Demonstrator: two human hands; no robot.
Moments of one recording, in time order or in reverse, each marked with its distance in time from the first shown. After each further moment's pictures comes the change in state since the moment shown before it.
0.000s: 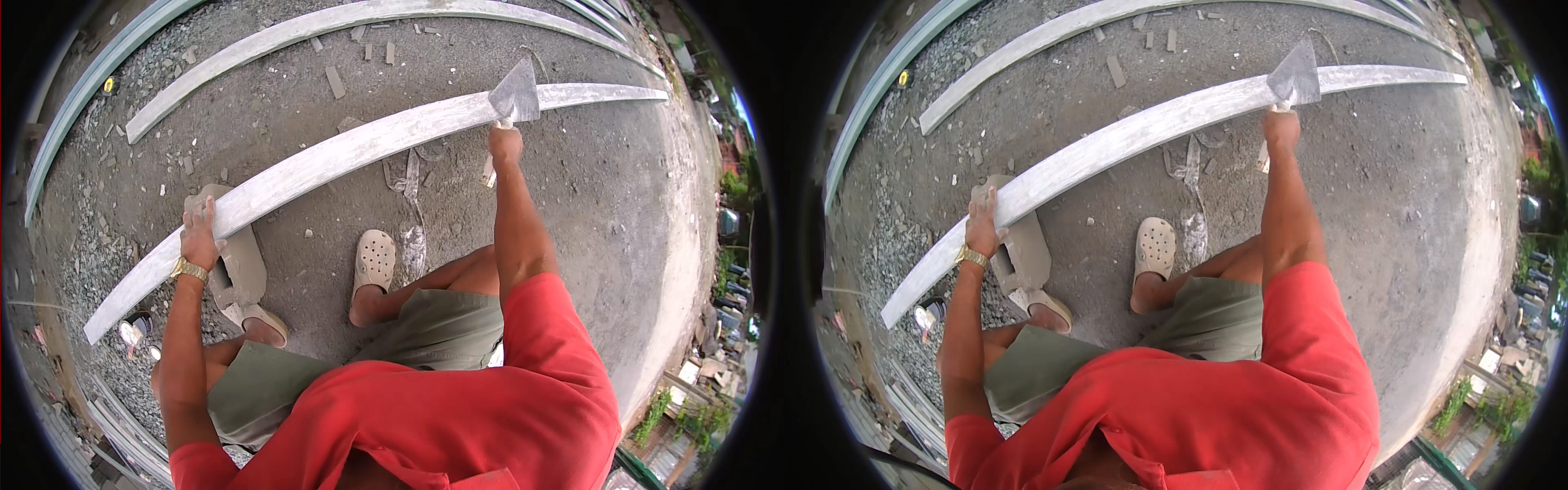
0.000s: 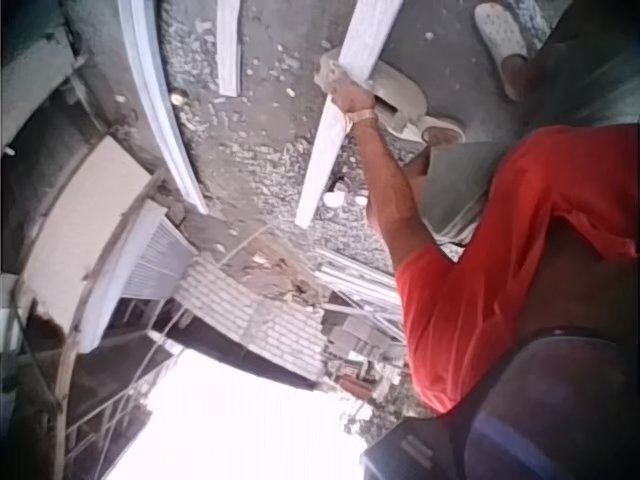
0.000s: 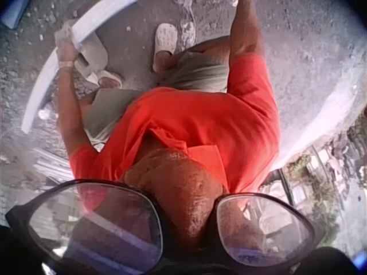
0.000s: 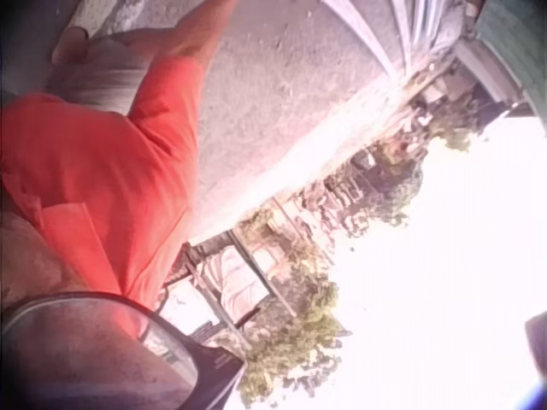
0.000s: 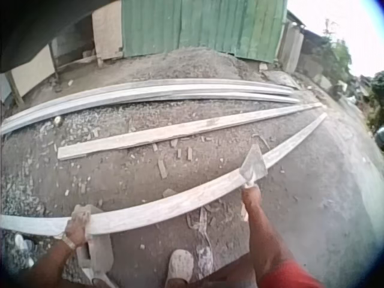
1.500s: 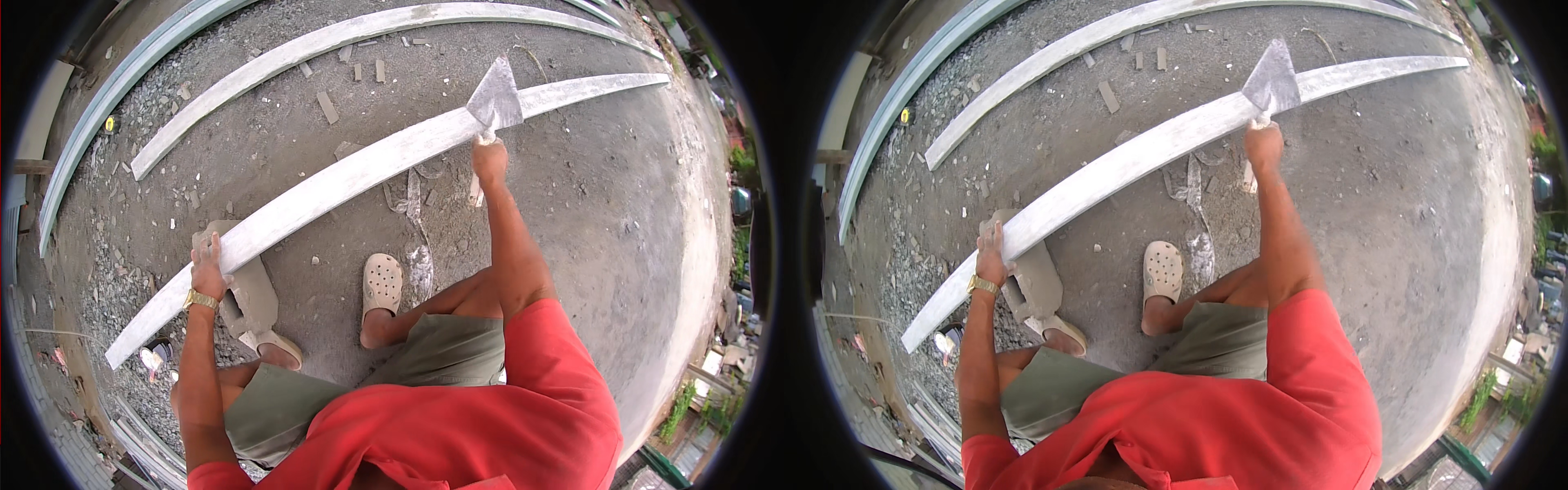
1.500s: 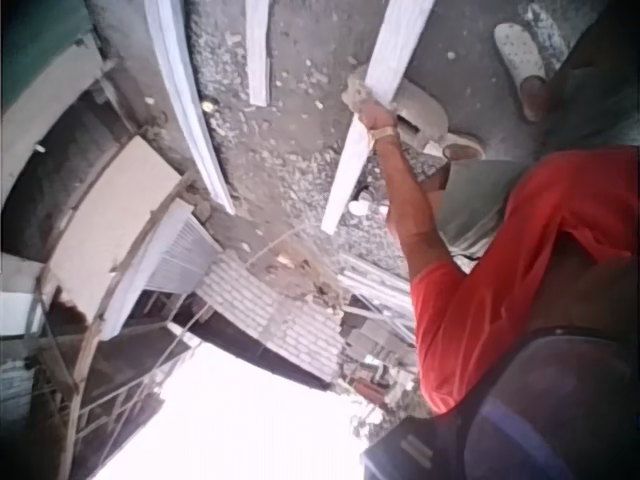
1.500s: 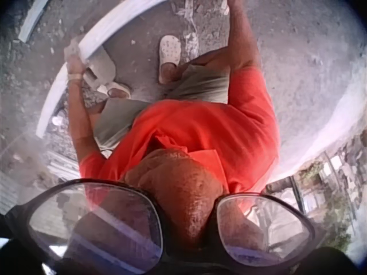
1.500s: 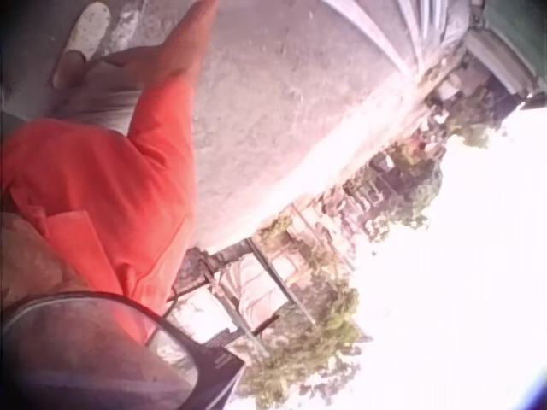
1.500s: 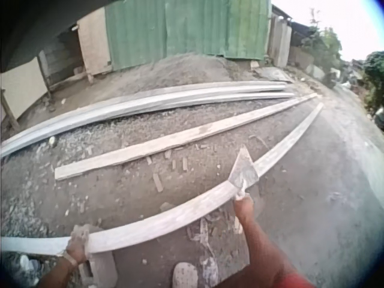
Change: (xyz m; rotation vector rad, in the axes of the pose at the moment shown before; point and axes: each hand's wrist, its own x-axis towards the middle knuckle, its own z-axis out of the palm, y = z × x) left_hand 0.004 -0.003 -0.003 -0.009 -0.037 0.005; right_hand -0.024 -0.019 -0.001 0.184 -0.134 -0.019
